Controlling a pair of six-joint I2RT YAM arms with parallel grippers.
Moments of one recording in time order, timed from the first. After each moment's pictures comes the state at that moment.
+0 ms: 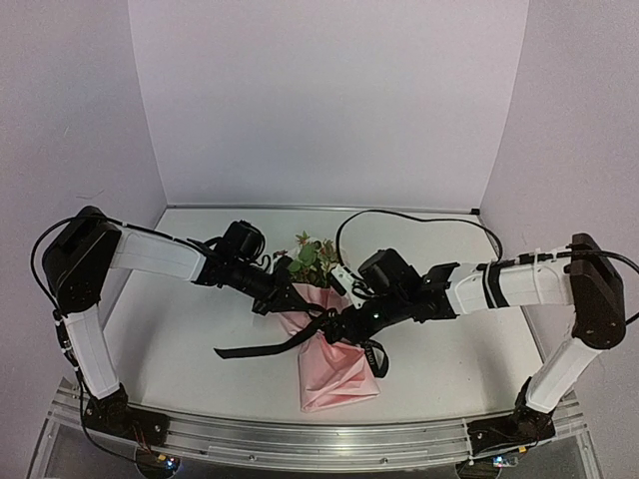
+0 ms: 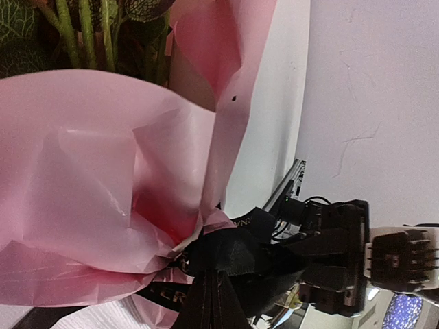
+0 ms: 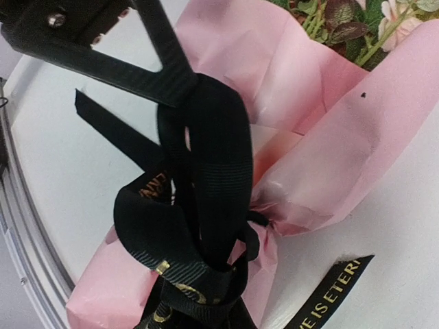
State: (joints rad) left arm -0.69 1.84 1.07 -0.02 0.79 -0.95; right arm 0.95 1.67 1.00 -0.20 -0.15 0.31
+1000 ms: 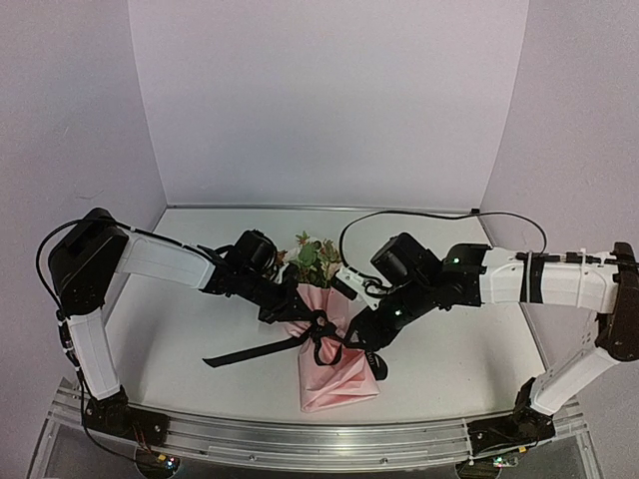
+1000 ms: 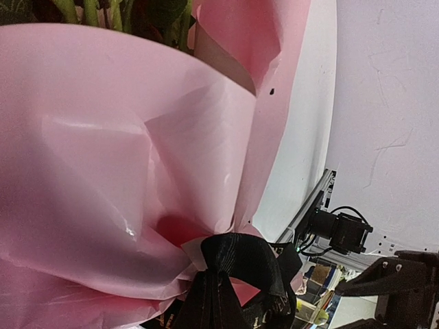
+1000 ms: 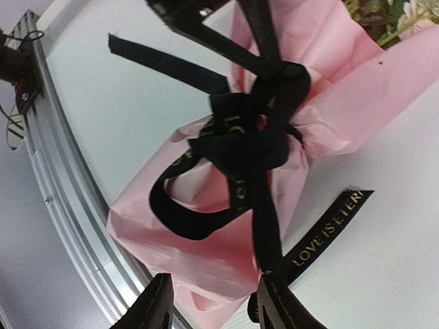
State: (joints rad) left arm -0.77 1.86 1.07 -0.04 0.63 -0.94; right arm 1.00 1.50 1.10 -0.58 -0.22 0.18
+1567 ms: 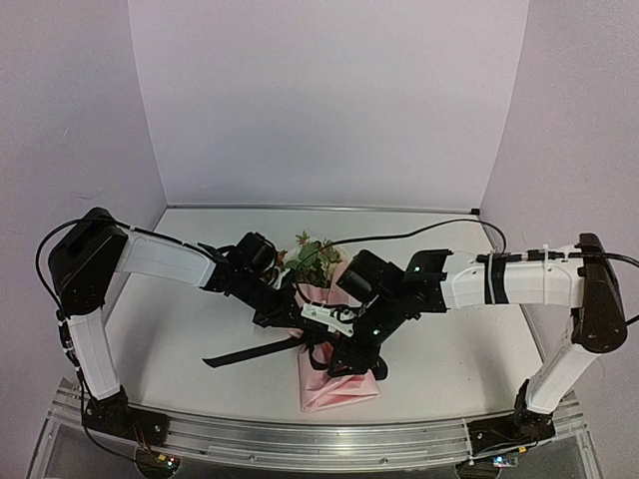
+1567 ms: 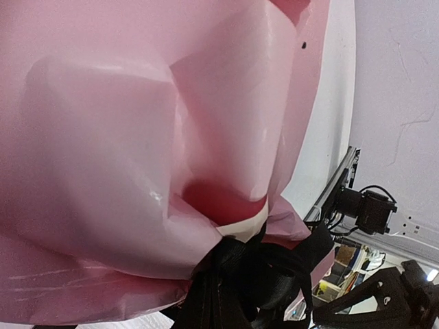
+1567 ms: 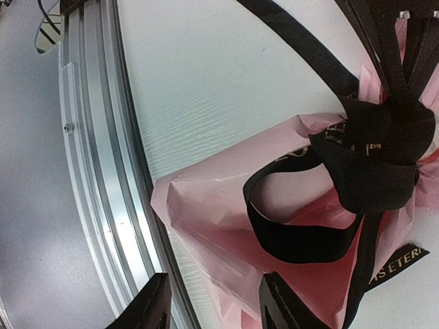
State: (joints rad) left arm -0.77 1.86 1.09 -0.17 0.64 -0.80; right arm 1.09 1.68 1.23 -0.68 -0.33 -0.09
